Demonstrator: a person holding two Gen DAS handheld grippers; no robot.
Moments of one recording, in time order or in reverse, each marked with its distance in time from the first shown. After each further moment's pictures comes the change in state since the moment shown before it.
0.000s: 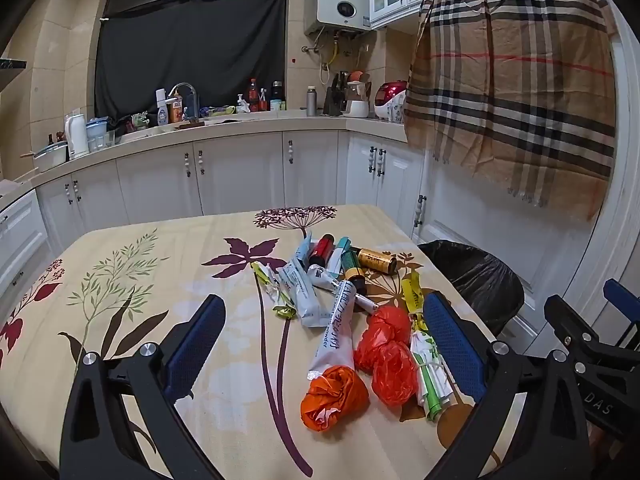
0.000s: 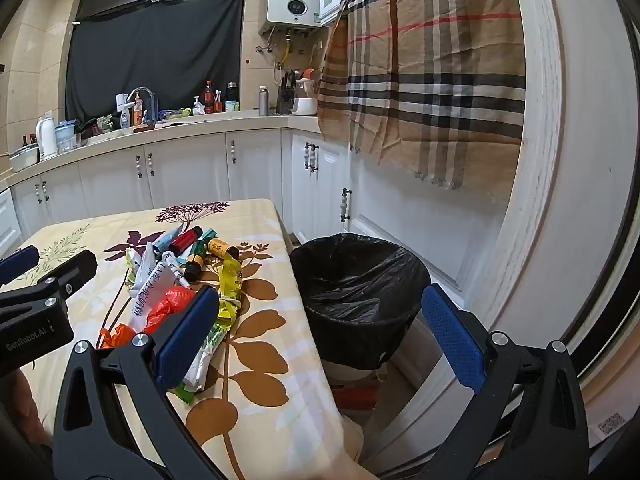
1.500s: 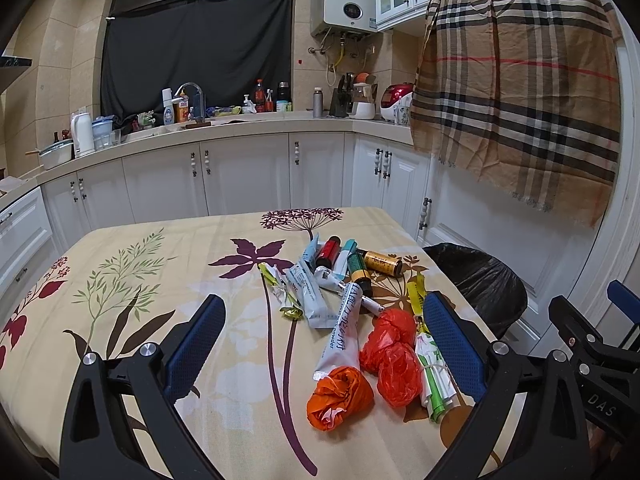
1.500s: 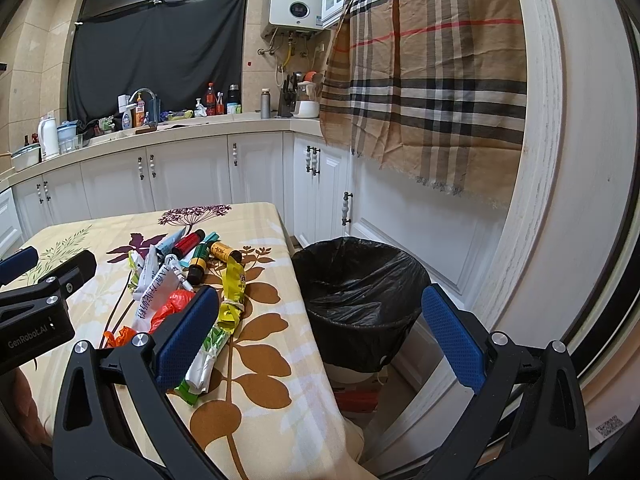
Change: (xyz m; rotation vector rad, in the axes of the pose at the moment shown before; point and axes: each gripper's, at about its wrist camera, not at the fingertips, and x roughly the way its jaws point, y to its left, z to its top) left arm -0.002 0.009 0.004 -0.013 -0.004 0.007; right arm -0.002 0.001 0.001 -0.001 -0.004 0.000
